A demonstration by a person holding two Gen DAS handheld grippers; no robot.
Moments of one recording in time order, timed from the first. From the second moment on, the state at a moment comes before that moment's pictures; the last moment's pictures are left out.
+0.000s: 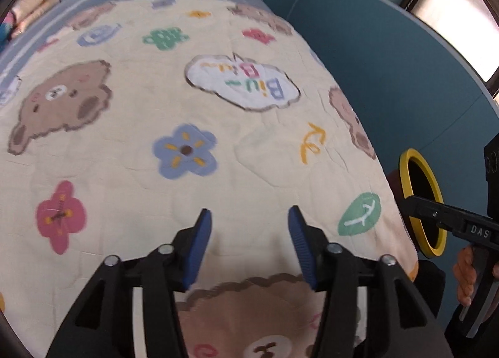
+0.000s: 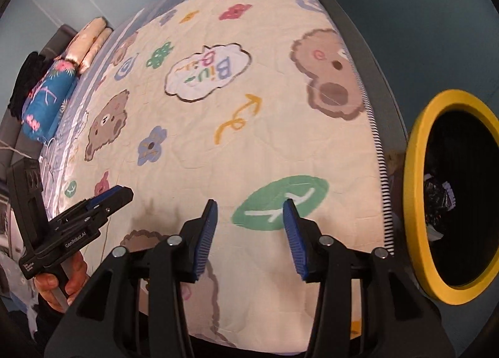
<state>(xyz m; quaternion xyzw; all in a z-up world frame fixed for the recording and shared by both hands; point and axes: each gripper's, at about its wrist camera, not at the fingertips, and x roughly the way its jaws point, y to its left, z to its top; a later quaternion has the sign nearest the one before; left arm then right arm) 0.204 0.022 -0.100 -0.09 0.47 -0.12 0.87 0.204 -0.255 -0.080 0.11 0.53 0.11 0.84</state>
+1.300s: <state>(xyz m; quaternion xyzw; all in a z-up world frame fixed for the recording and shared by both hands) 0.017 0.011 0.009 -0.05 0.14 -0.02 0.99 0.032 -0.203 0.007 0.02 0.11 -0.07 0.99</state>
